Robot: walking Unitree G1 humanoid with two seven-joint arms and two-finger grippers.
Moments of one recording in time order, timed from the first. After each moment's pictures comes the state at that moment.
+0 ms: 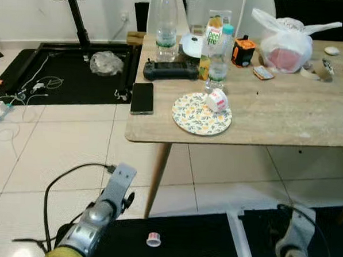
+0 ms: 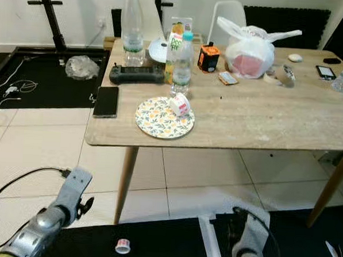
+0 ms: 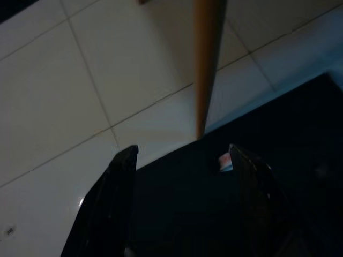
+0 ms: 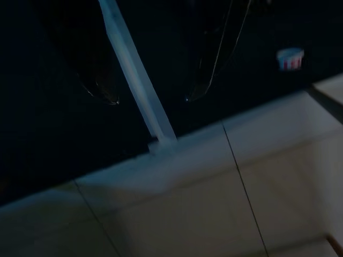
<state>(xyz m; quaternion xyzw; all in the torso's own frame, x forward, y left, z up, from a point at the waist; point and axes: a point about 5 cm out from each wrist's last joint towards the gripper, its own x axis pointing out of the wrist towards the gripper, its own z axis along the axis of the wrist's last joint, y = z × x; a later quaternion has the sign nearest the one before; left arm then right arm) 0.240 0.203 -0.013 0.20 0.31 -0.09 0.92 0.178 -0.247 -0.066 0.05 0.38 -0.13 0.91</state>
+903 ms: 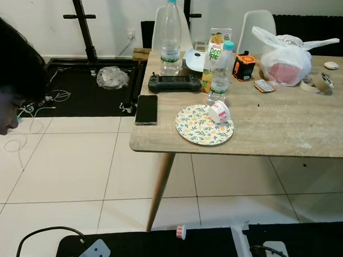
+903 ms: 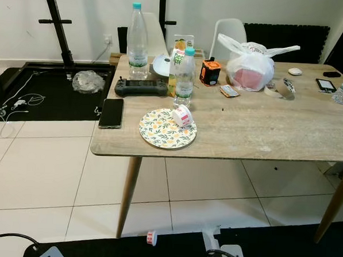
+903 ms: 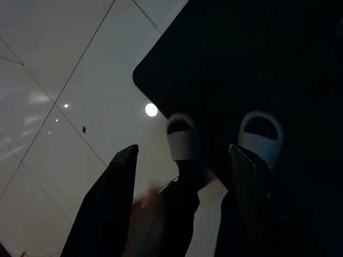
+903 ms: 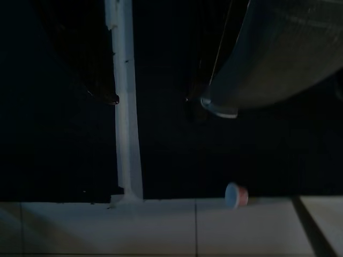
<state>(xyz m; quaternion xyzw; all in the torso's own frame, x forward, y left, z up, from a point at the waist) 0.119 0.269 -0.085 0.37 0.49 -0.12 0.78 0.116 -0.223 -0.100 -0.06 0.50 -0.01 0.86</state>
